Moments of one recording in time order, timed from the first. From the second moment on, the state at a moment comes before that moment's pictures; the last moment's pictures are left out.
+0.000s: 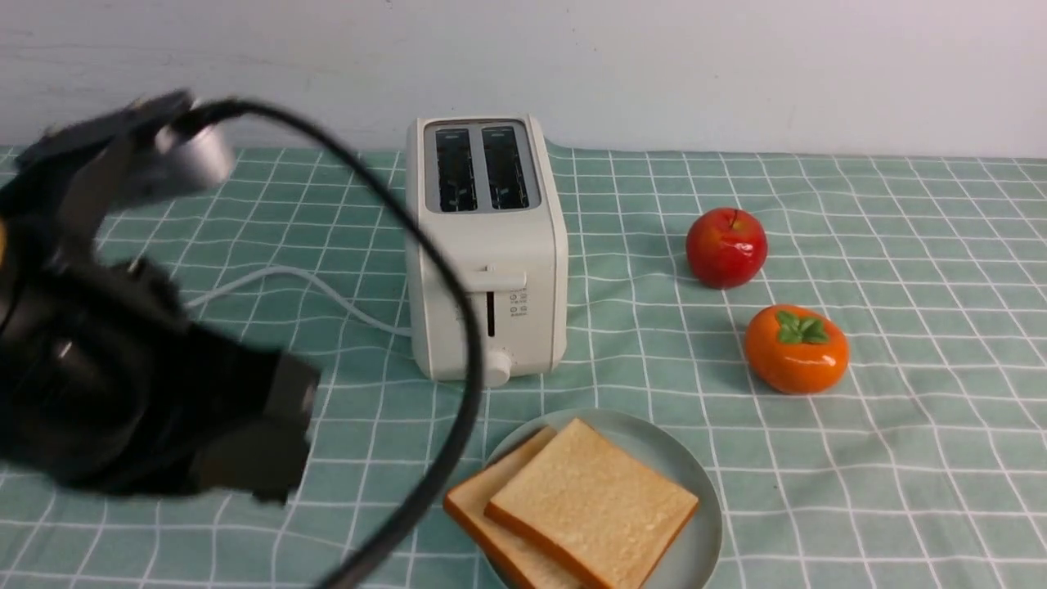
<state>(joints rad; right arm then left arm) 0.24 0.31 -0.41 0.06 0.40 0.04 -0.47 0.98 -1.04 -0.31 1.13 -0.33</state>
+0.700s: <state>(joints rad) 0.24 0.31 0.02 0.06 0.30 0.04 -0.47 0.47 -0.69 -0.44 1.15 -0.39</state>
